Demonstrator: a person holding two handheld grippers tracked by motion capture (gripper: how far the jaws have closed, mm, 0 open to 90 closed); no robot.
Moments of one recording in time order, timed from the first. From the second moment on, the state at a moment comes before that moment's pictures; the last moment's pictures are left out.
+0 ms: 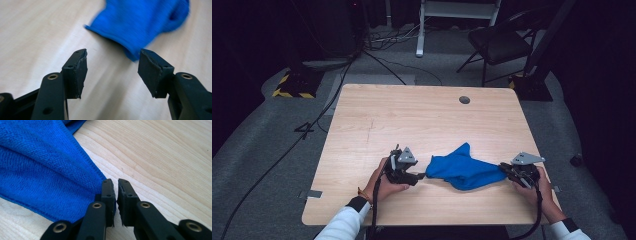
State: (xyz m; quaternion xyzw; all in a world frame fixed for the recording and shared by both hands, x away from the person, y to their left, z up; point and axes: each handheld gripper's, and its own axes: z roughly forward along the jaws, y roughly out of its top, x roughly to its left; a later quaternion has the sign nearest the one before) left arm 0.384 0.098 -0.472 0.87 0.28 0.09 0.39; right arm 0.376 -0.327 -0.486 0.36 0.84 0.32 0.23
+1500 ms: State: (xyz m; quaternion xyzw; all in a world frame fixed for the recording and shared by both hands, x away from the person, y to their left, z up) left arm 0.419 0.046 -0.490 0.90 0.23 0.08 0.35; right arm 0.378 -0.339 -0.489 0.37 0.85 0.32 0.18
